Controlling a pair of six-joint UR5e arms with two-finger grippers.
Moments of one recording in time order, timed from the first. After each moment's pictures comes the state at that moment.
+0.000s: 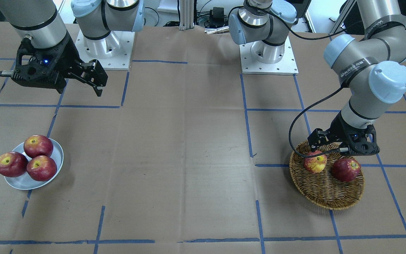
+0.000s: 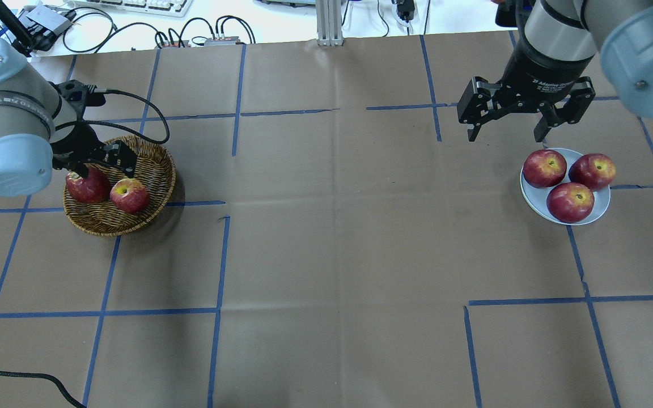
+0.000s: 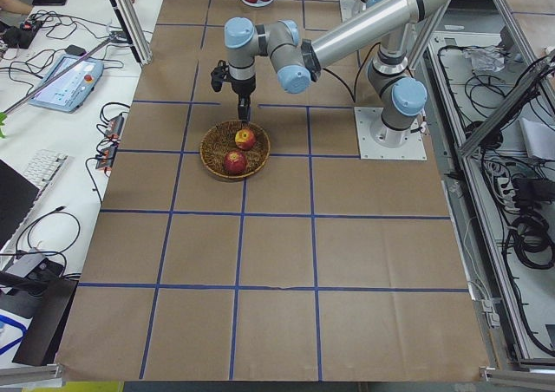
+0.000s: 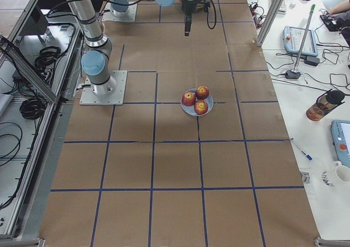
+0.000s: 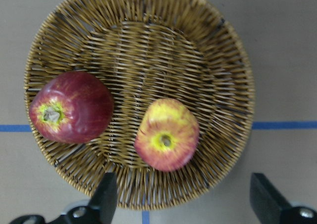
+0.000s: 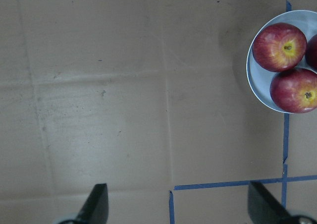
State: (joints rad) left arm -1.23 -1.78 -1.88 -0.97 1.61 0.33; right arm 1.56 -1.57 1.60 -1.58 -1.57 0.06
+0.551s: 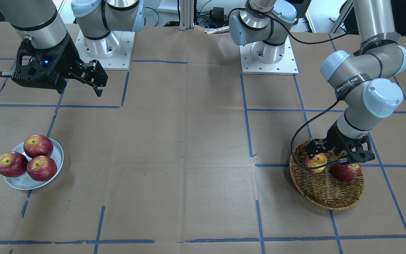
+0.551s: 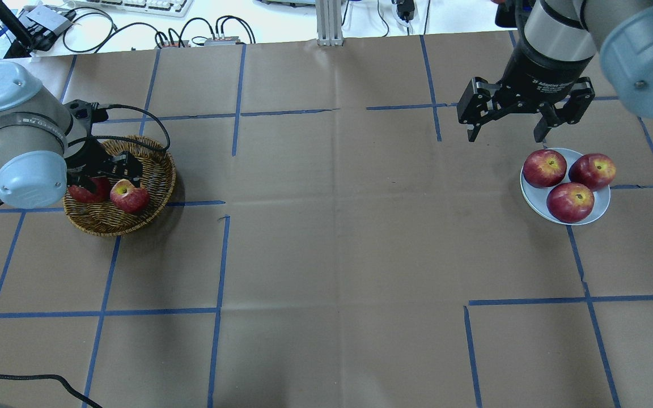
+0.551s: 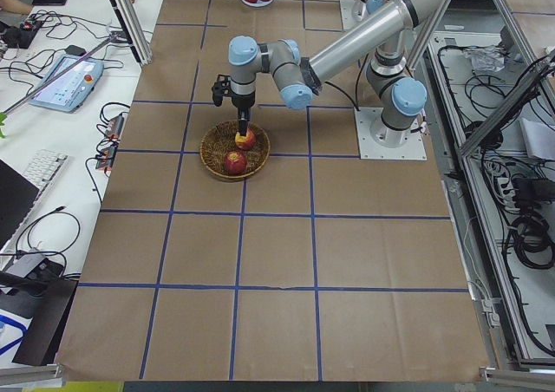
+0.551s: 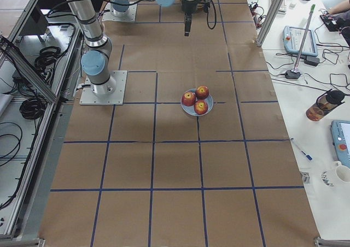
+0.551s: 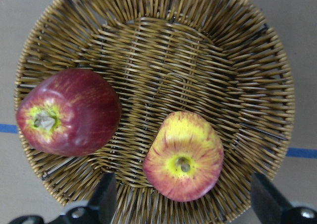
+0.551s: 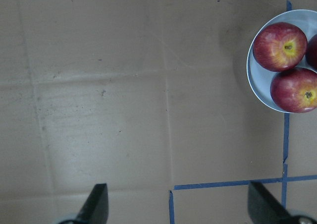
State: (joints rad) left arm -1.22 -1.84 -1.91 -0.93 1.60 0.20; right arm 1.56 -1.57 1.60 -1.58 -1.57 0.06
